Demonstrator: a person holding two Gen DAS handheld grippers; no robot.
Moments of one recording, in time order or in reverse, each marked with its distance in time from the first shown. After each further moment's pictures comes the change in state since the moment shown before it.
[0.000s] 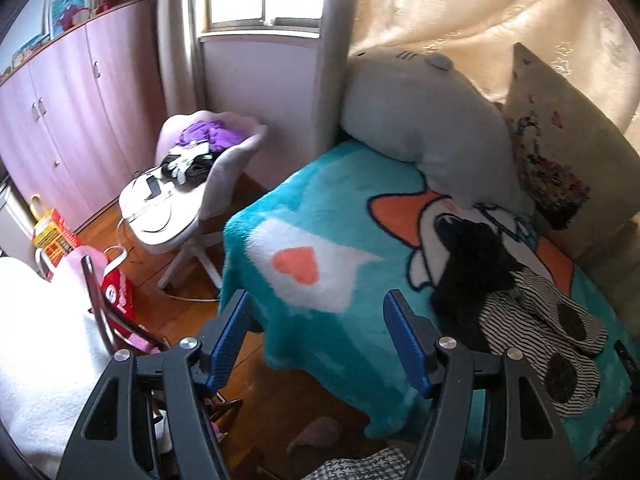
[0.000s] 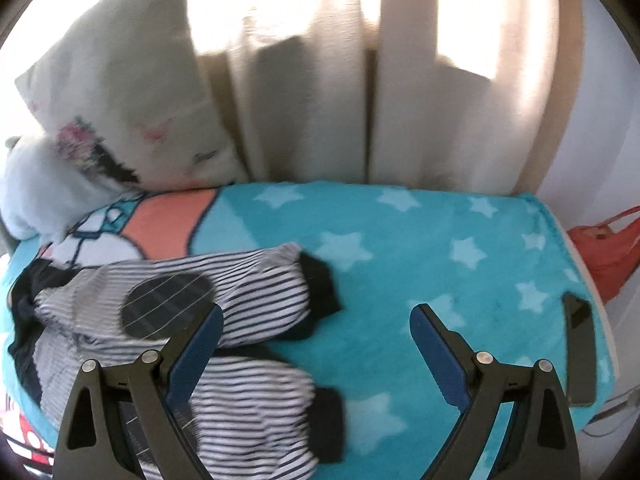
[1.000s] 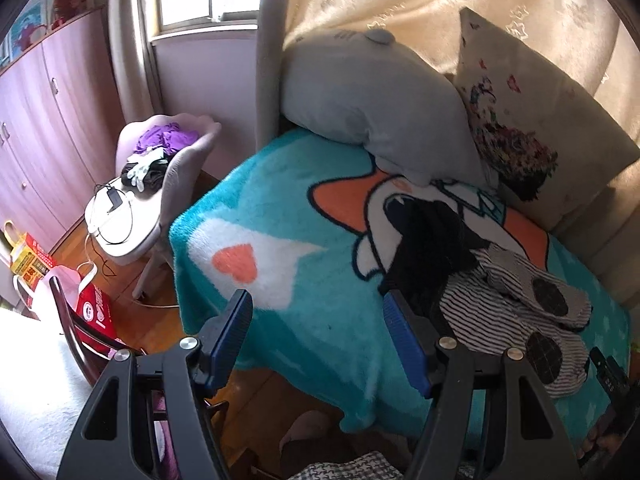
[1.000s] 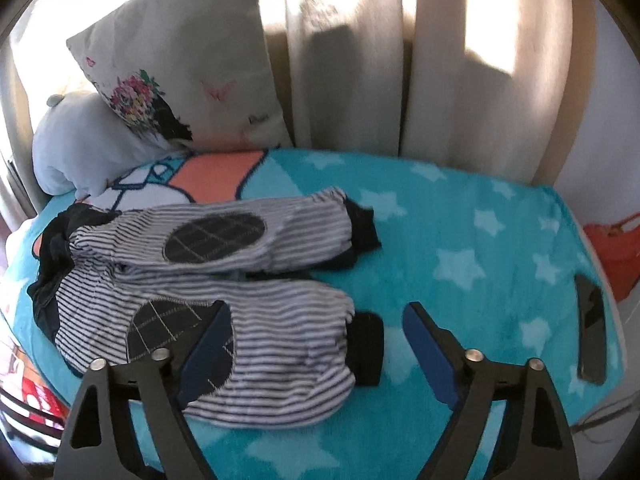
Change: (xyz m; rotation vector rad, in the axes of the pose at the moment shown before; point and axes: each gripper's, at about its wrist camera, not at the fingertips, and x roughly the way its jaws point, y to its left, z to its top) left arm 0.014 -0.048 -0.001 0.095 0.035 -0.106; right arm -0.020 0.006 -0.047 -0.044 0.056 0.083
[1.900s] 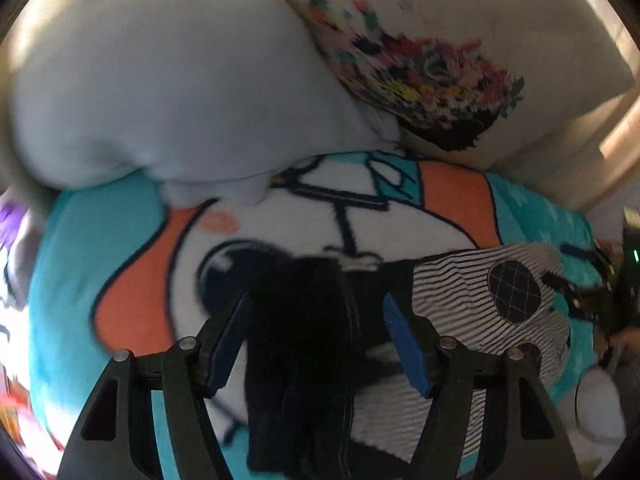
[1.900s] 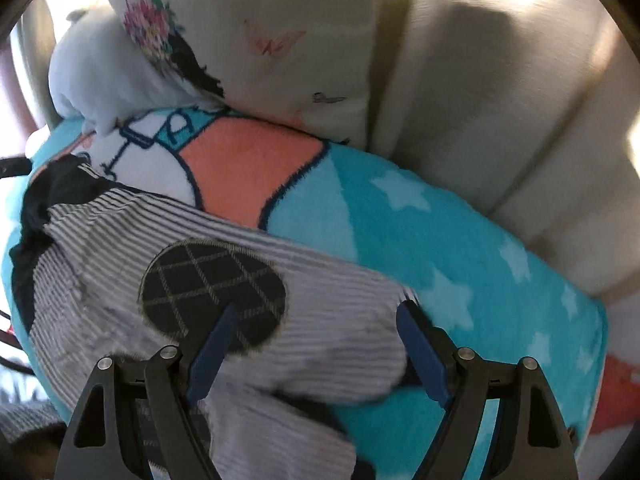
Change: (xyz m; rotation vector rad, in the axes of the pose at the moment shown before) left arm 0.176 -0.153 0.114 0.427 0.266 -0.402; right arm 0.115 0.055 0.115 -0.384 0.240 0.119
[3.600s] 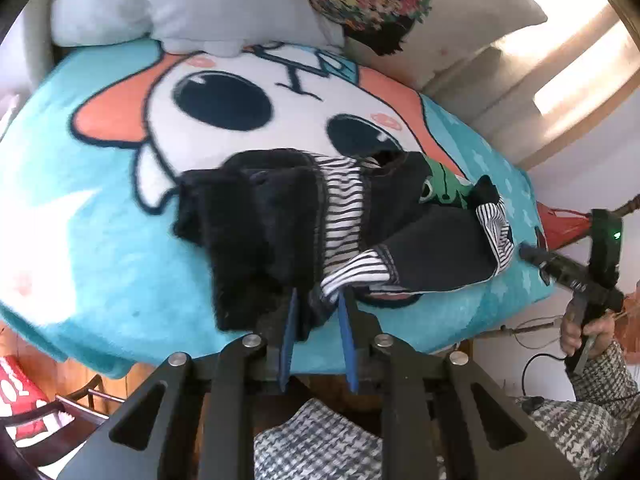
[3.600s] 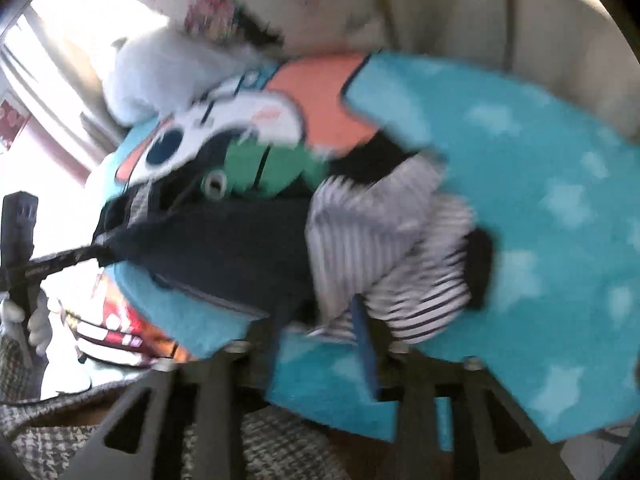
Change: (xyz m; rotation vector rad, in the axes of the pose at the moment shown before) left arm -0.048 -0.003 -0.164 -0.104 0.053 -0.181; right arm -0.100 0.023 -0.145 0.275 -0.049 0.197
